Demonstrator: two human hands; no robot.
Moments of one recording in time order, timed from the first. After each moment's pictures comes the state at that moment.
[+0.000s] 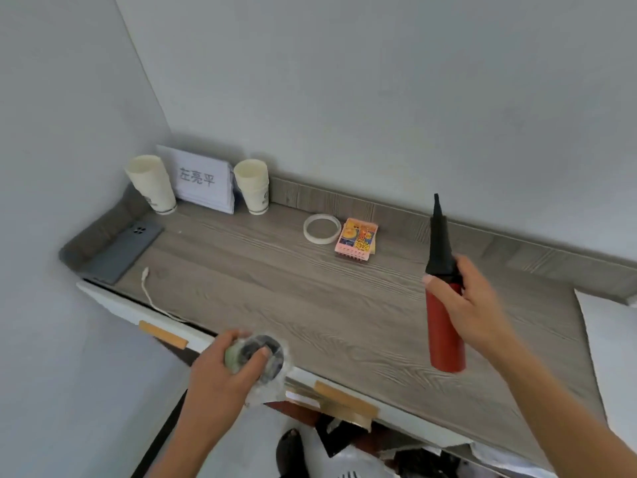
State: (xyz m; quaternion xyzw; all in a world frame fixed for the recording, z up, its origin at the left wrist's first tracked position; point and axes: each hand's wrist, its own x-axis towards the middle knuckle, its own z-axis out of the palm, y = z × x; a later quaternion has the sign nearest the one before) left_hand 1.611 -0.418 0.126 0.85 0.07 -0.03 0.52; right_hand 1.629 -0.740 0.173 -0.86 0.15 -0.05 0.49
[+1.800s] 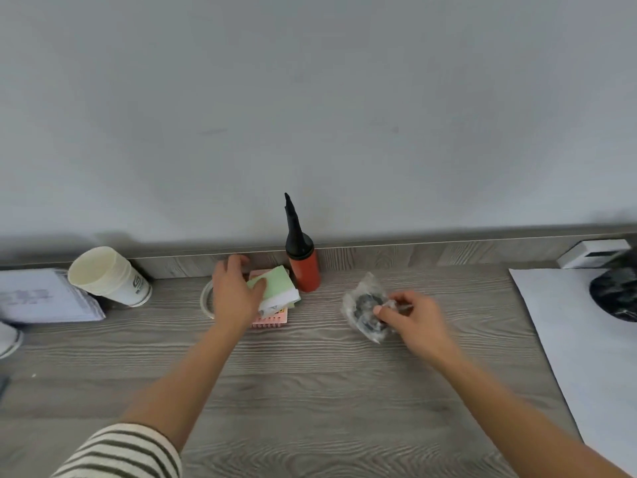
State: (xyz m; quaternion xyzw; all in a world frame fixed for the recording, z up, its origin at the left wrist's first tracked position) left_hand 1.891 -0.628 0.087 0.95 -0.08 -0.03 0.31; right_hand 1.704 -0.849 0.082 -0.77 0.34 -0.03 0.54
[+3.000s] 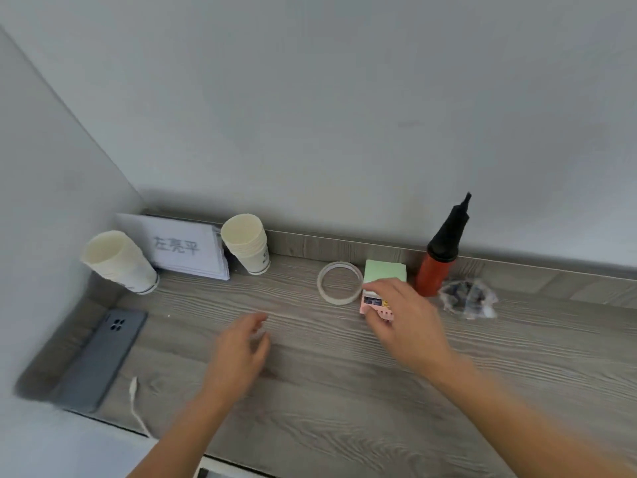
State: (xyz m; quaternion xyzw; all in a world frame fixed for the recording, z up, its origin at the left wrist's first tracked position) left_hand 1.855 -0.398 0.070 0.94 -0.13 -0.01 0.32; right_hand 1.793 -0.668 0.110 -0.96 0.03 -0.12 0.26
